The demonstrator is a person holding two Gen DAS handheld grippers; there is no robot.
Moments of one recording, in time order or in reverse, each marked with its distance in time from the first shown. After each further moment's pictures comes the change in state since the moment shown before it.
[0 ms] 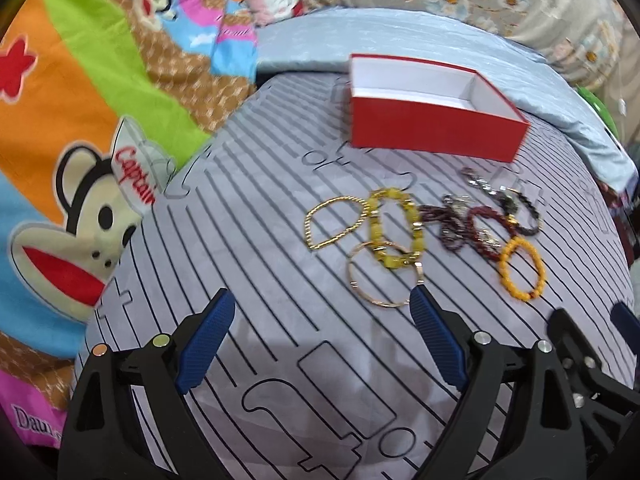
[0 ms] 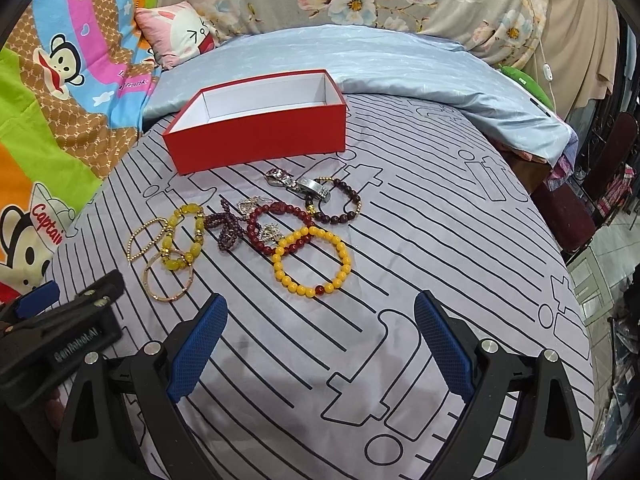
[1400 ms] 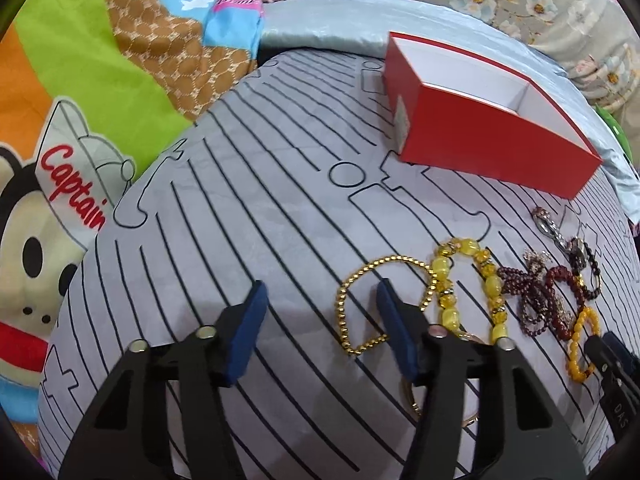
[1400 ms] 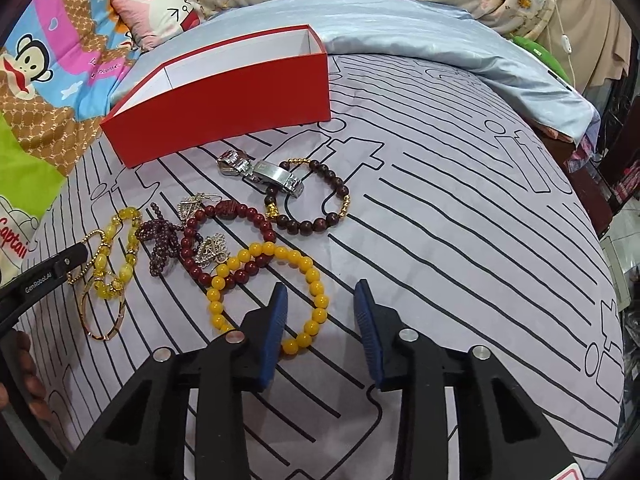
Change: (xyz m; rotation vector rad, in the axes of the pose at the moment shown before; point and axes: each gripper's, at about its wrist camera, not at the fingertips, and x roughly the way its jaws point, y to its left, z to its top) left arm 0.094 0.024 0.043 -0.033 0.026 -0.054; right arm 0.084 -0.020 0.023 0.016 0.094 0.019
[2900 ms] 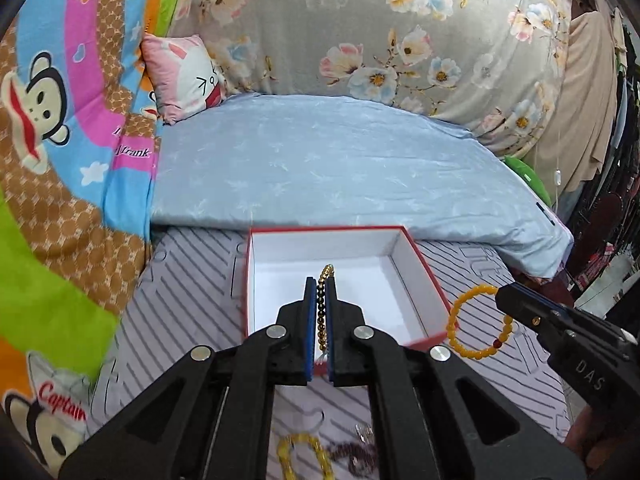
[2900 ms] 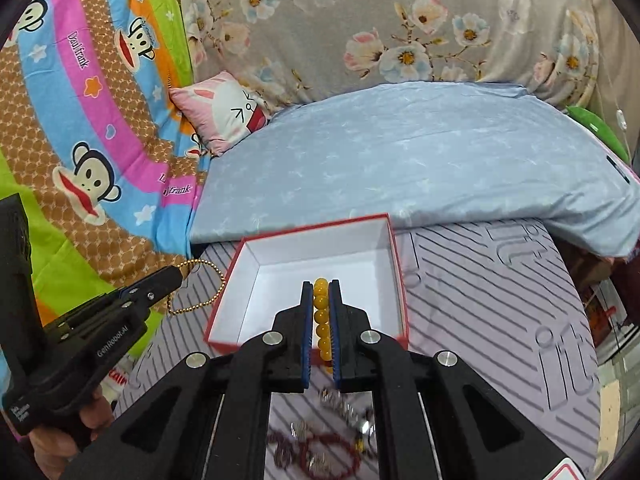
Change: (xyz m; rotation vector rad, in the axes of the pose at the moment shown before) left arm -0.085 -0.078 0.155 0.123 -0.284 -0.262; right arm -0.063 0.015 0.185 -0.002 -0.254 0.292
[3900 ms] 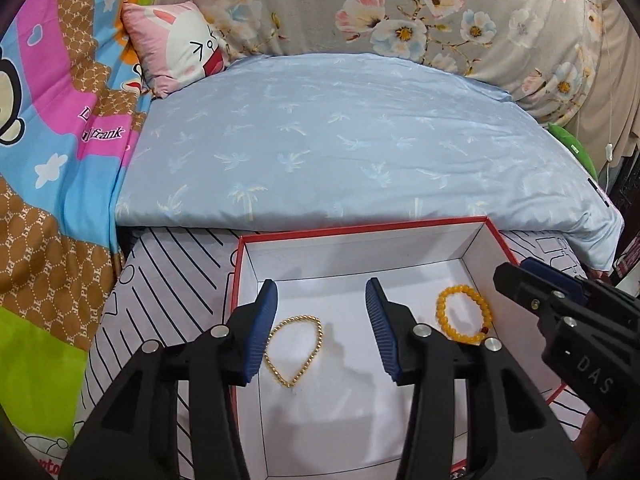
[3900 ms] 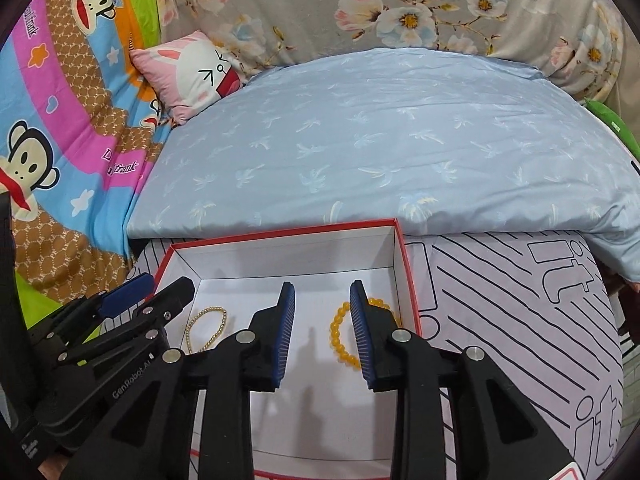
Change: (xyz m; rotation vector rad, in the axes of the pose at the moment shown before) left arm 0.137 0.014 0.011 0.032 0.117 0.083; right arm 0.135 -0.013 0.023 -0.024 0.112 -0.073
